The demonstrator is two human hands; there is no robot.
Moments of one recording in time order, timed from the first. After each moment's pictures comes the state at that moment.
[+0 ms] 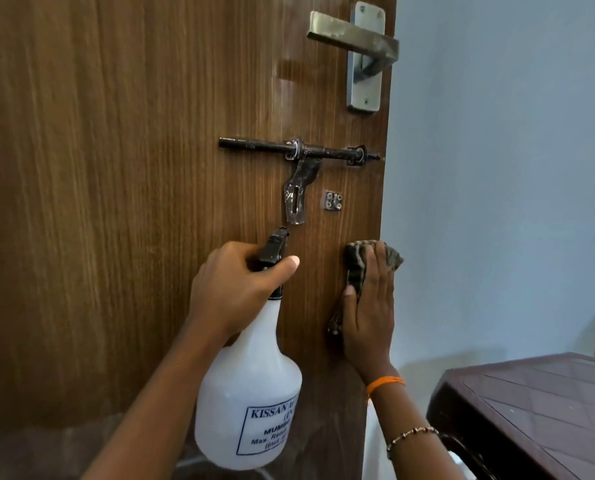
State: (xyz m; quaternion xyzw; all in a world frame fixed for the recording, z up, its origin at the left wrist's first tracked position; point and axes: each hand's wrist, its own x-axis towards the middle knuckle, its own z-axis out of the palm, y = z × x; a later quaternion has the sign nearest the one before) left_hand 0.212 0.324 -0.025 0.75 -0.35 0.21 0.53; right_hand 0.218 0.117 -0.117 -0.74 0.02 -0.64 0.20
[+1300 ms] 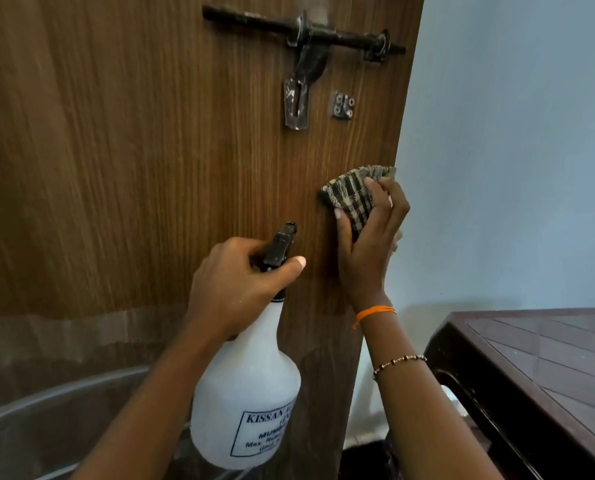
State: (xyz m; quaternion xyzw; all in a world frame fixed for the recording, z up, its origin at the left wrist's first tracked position) left_hand 0.194 0.315 -0.109 0.78 -0.31 0.19 0.51; right_hand 0.225 0.123 -0.117 -0.68 -0.05 -0.70 0.23
